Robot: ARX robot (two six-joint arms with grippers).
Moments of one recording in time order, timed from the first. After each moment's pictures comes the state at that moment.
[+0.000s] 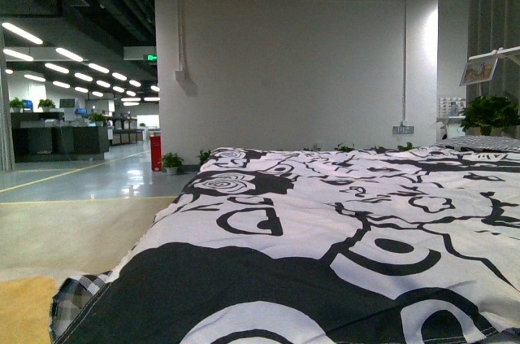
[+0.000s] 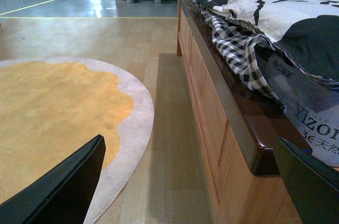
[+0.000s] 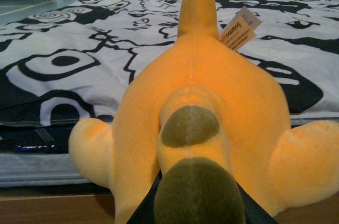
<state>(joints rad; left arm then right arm) 0.00 0.00 0.01 0.00 0.00 0.00 -0.01 0.26 0.12 0.14 0.00 0.01</state>
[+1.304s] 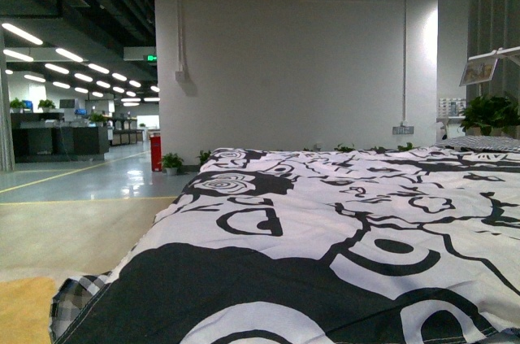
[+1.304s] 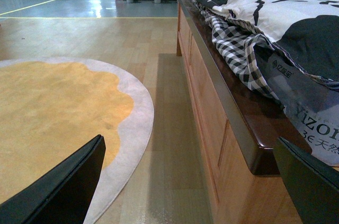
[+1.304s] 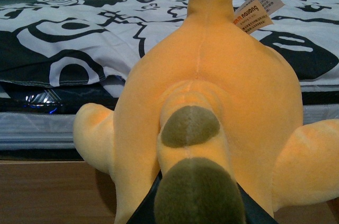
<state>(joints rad) 0.00 0.00 0.01 0.00 0.00 0.00 0.00 0.00 0.01 0.00 0.00 0.01</state>
